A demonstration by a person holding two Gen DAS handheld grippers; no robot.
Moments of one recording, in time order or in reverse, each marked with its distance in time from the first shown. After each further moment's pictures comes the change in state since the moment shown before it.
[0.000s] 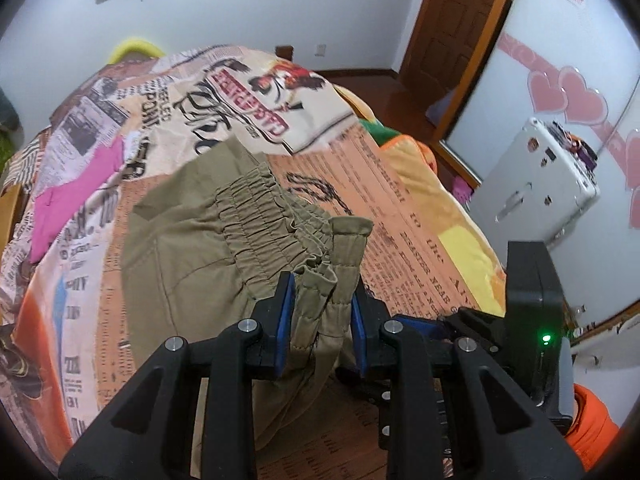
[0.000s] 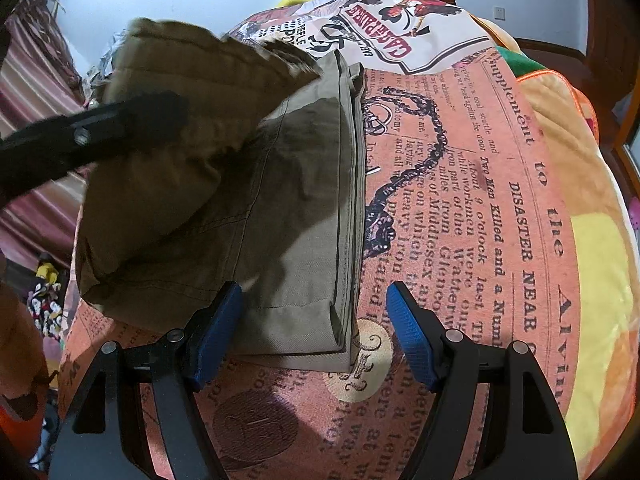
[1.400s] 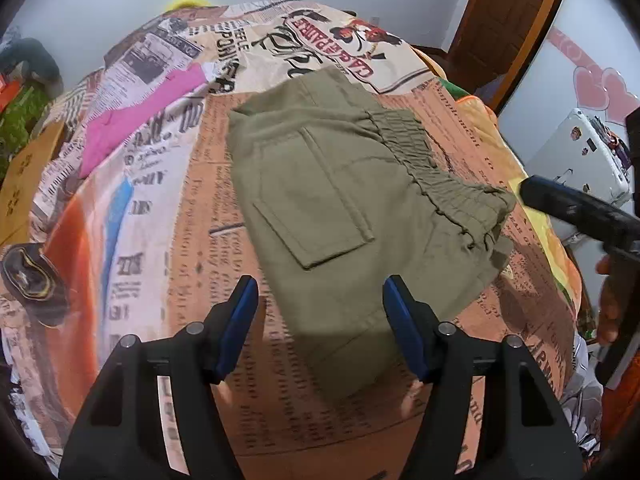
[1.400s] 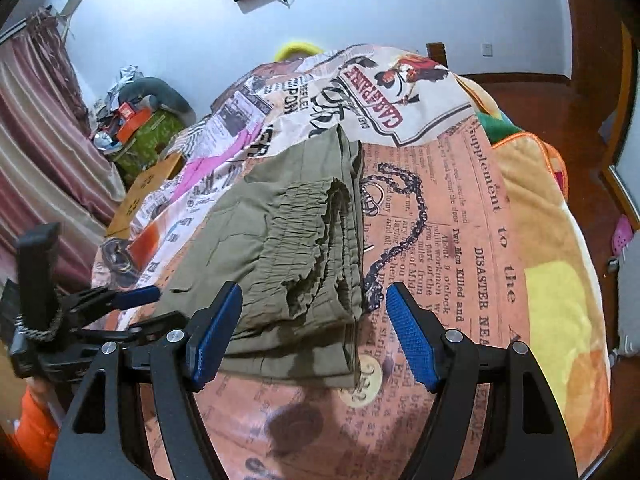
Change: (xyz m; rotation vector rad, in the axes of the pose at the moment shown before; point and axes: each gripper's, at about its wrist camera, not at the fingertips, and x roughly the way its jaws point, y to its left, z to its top) left arm -0.023 0.082 -0.077 -0.103 0.089 0.131; right arm -0.044 0.012 0.025 0.011 -0.152 -0.024
